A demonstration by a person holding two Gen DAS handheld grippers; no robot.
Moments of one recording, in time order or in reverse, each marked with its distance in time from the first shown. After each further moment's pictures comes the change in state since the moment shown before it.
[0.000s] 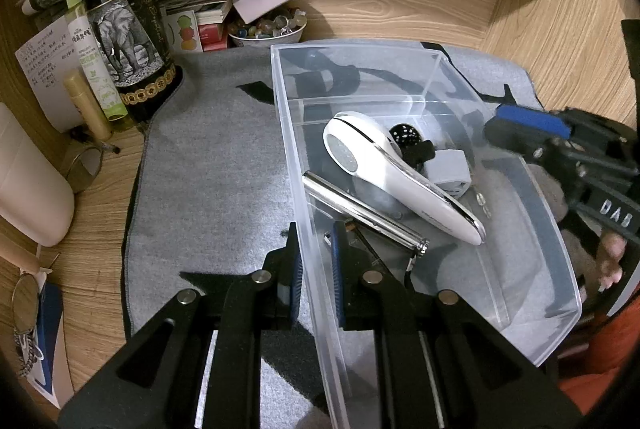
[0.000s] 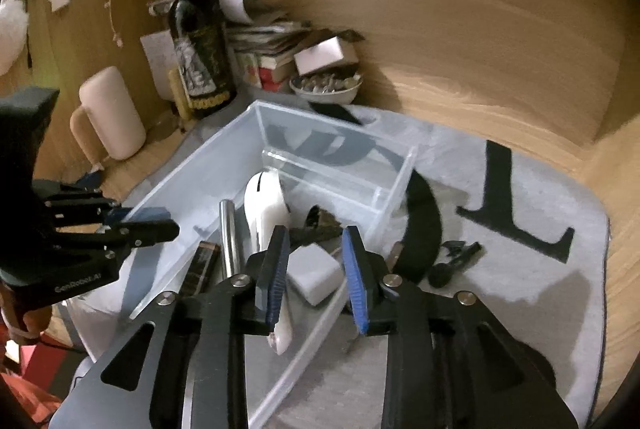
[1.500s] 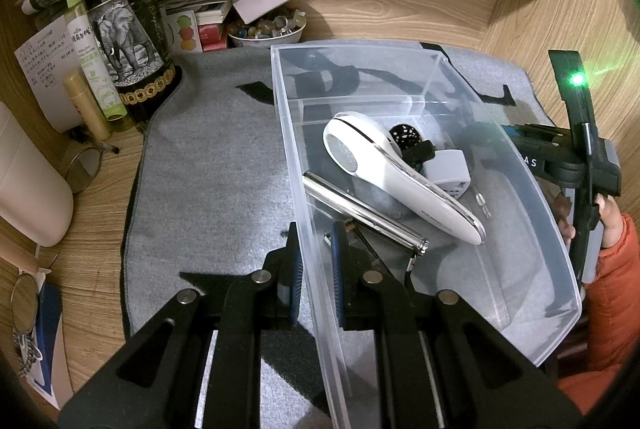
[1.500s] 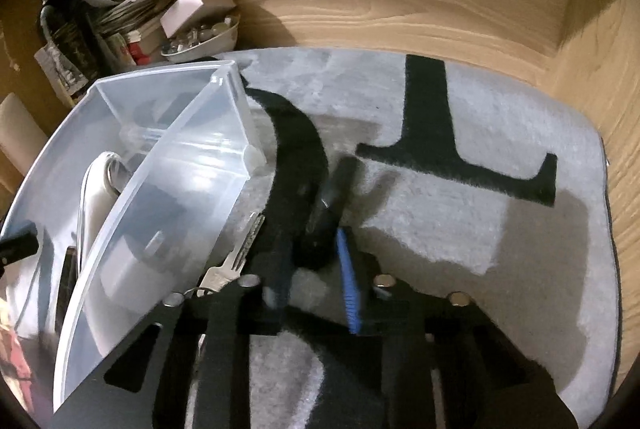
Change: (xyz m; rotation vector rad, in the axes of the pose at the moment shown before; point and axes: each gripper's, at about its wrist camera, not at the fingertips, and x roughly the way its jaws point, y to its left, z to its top) left arm 0.000 -0.001 0.000 0.000 0.001 0.000; right arm 0.059 -0.088 -0.022 0.186 0.139 -0.139
